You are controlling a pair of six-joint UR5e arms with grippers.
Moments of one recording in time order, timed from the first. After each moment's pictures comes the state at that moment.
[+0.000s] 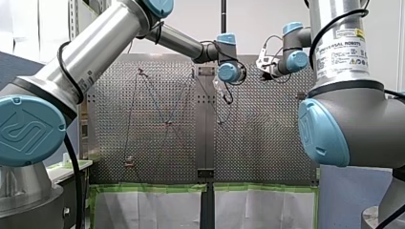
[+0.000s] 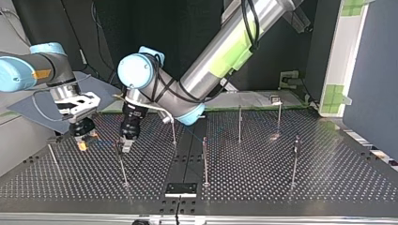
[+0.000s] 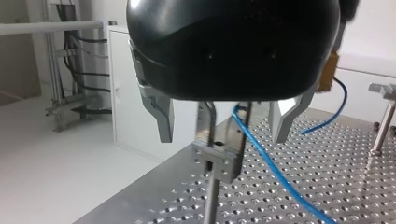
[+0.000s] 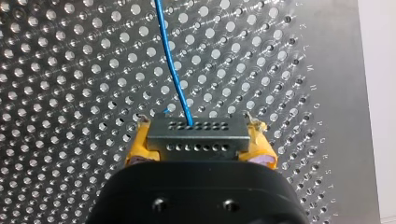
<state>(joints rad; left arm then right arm) -0.72 -2.21 -1.03 -2.86 -1.90 -2.03 1.76 -1.30 1.49 -0.19 1.20 1.89</state>
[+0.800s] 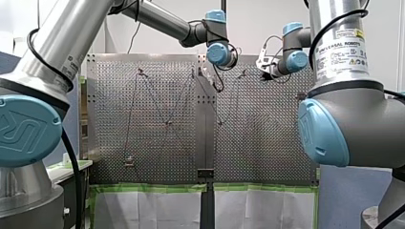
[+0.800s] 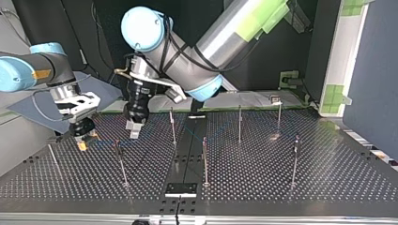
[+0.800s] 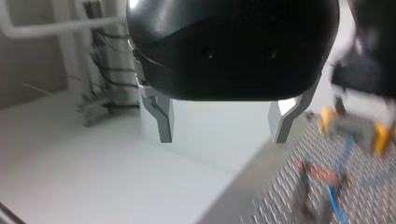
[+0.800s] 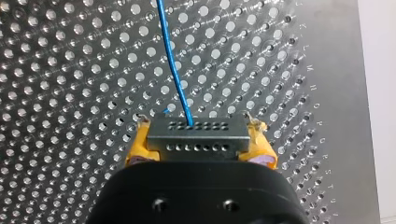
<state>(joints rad) -0.77 -1.96 -1.27 -2.83 -2.01 -2.04 1.76 -1.30 1.49 -0.19 1.20 1.89</state>
